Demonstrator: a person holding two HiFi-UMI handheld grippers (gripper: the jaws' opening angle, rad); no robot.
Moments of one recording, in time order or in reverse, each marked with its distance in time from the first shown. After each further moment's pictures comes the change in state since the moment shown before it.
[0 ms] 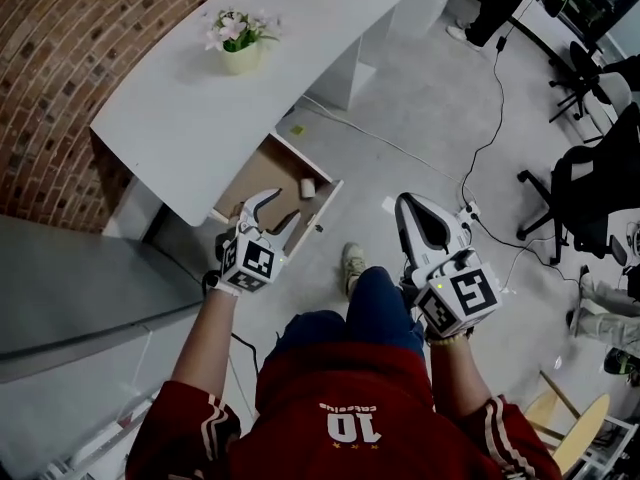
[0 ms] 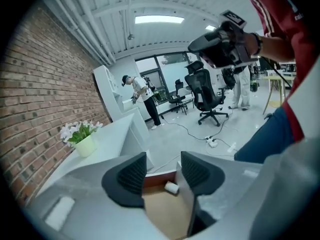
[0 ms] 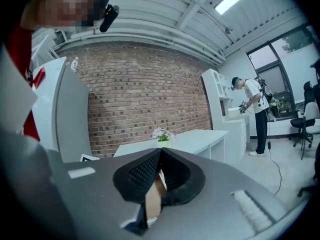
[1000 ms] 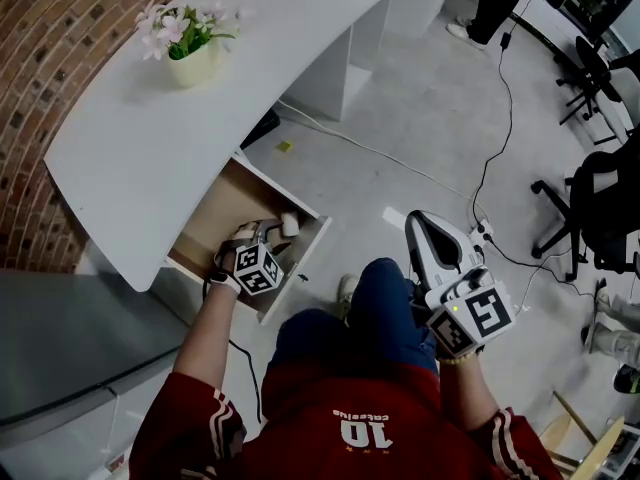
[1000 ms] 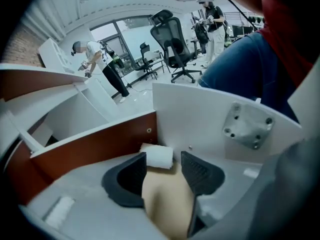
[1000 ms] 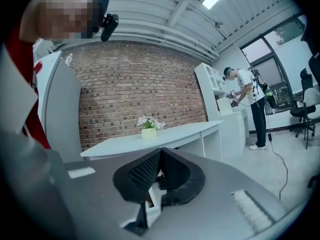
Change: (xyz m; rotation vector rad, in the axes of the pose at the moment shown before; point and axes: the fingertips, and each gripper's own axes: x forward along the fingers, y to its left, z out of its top) left arm 0.222 -0.056 -0.224 0.276 0.323 -0.293; right arm 0.067 -0.112 -0.105 0.042 -0.059 0.010
